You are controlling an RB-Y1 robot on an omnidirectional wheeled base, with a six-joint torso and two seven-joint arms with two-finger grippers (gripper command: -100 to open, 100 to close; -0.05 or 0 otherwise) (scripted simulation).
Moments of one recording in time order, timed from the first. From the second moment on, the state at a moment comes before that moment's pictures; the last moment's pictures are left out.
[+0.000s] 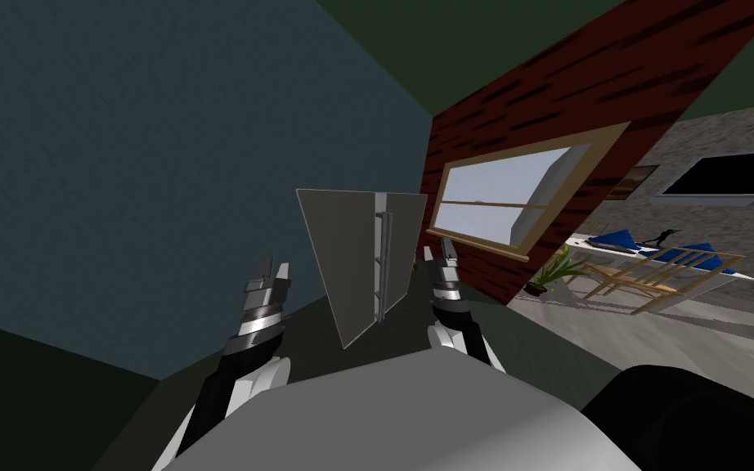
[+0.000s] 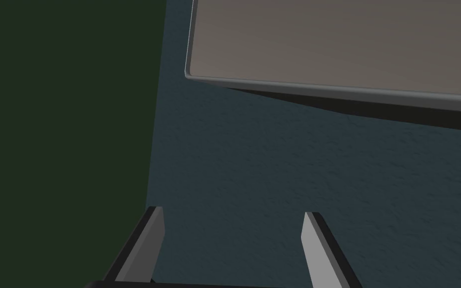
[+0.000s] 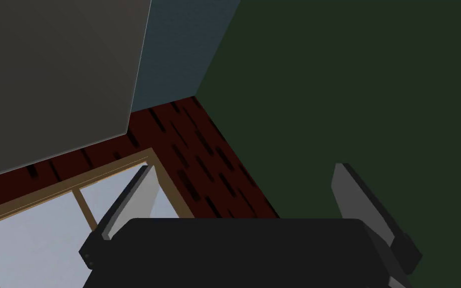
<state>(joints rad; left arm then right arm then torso) 0.48 0.03 -0.04 -2.25 0.09 -0.46 -0.15 0.49 0.00 0.07 -2.33 -0.01 -0.52 0.10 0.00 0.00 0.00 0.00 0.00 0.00</state>
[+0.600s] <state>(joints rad) 0.48 0.03 -0.04 -2.25 0.09 -0.46 -0.15 0.49 0.00 0.07 -2.33 -0.01 -0.52 0.10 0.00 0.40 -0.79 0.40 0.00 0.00</state>
